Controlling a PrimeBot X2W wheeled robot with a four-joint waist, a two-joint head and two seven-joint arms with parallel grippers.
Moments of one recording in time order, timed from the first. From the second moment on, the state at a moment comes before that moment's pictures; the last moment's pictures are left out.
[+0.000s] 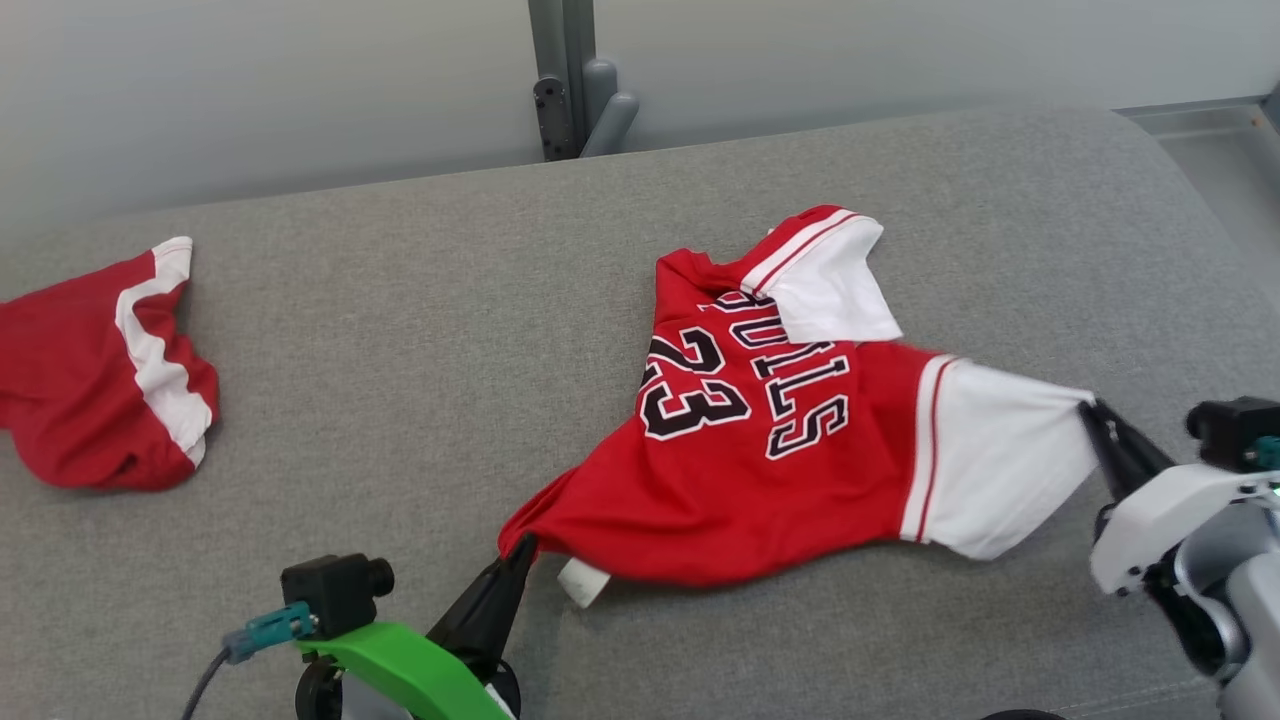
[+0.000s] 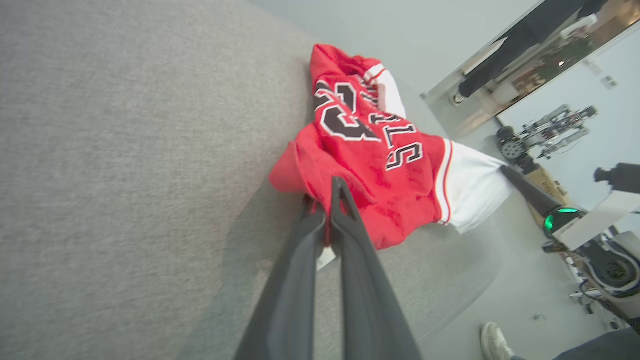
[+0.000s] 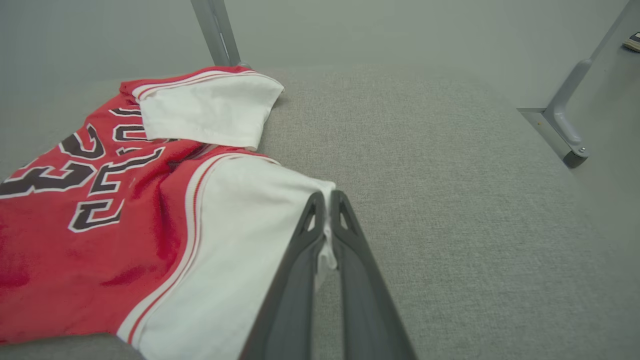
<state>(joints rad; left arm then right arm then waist) -0.01 0.14 -0.34 0.09 -0.77 -0.11 0.15 -0.27 -0.41 0.21 0.49 0.47 0.13 -0.05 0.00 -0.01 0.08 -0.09</state>
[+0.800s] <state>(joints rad) -0.53 0.32 -0.16 -0.44 -1.03 0.03 0.58 -0.66 -0.39 -0.26 -0.26 0.68 0.13 0.41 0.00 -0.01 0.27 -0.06</state>
